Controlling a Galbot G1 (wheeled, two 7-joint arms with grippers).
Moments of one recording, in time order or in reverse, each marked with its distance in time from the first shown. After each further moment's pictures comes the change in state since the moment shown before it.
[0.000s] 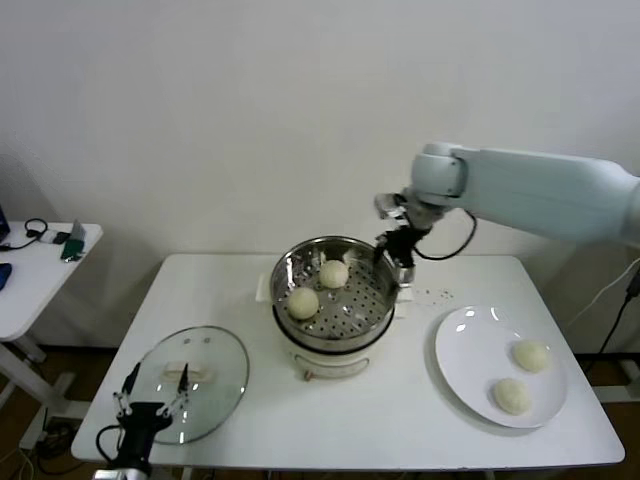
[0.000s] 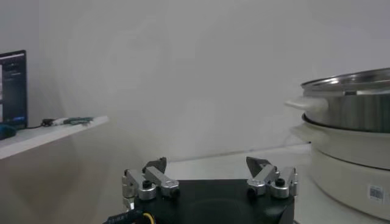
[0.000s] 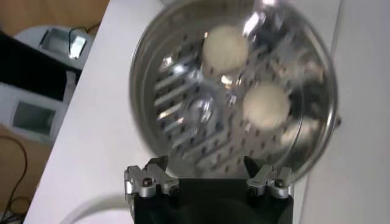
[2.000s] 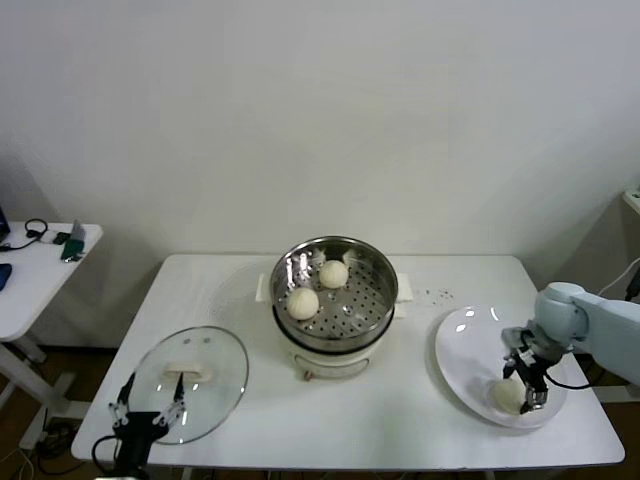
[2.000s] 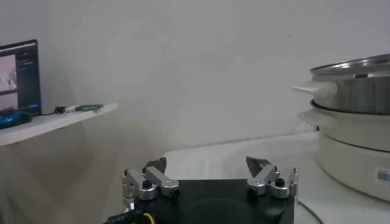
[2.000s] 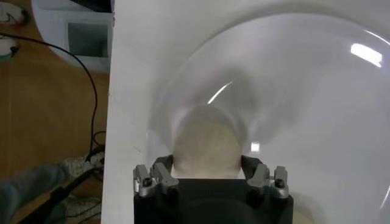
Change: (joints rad) left arm 0.021 -0.032 -0.024 0.014 0.019 0.007 -0.004; right arm -0.606 -0.369 0.304 -0.025 -0.491 0.055 -0.039
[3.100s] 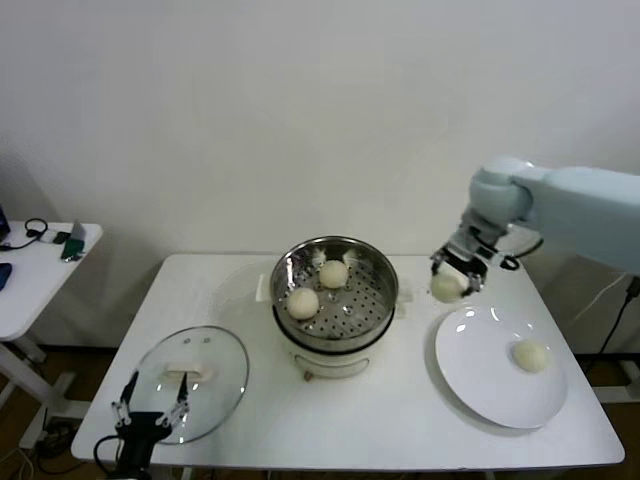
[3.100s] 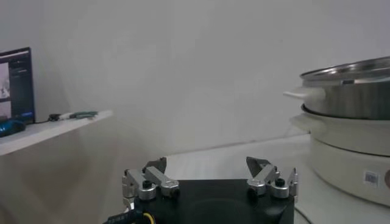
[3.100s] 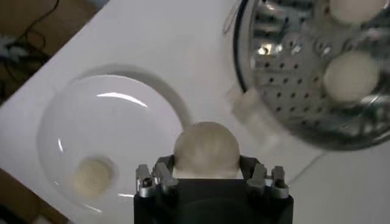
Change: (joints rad) left arm 0.019 -0.003 0.010 -0.028 0.022 -0.002 0.003; right arm 0.715 0.389 -0.322 0.128 0.038 0.441 -0.024
